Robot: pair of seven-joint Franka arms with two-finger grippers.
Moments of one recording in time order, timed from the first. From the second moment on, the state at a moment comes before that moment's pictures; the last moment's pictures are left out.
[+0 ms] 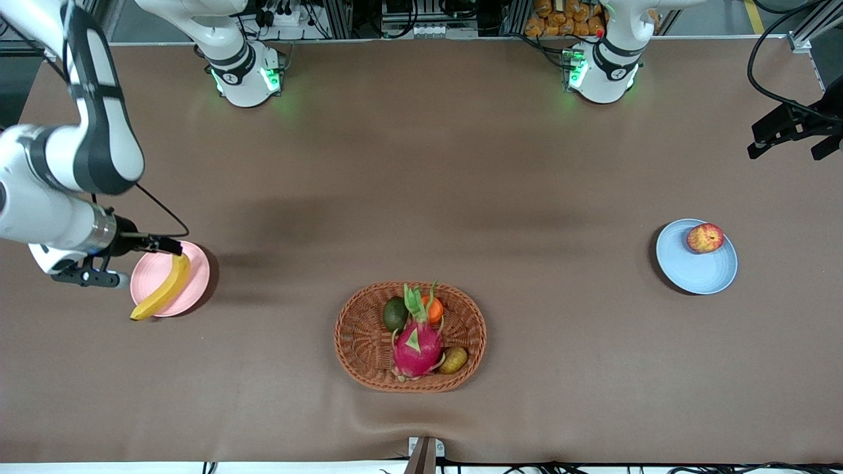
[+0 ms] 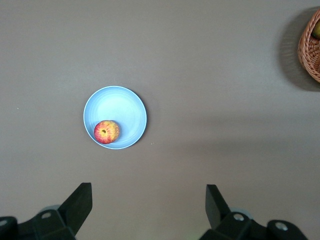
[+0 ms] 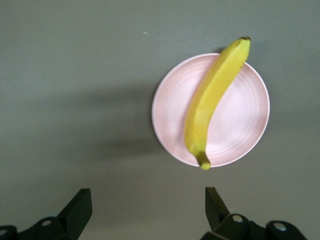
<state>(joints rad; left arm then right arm) -0.03 -0.09 0.04 -1.61 0.00 1.56 0.04 0.00 0.20 -0.03 -1.85 0.04 1.95 0.05</state>
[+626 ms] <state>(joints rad) -0.03 -0.09 0.03 -1.61 0.00 1.56 0.04 0.01 0.01 -0.05 -1.67 0.04 1.56 -0.05</state>
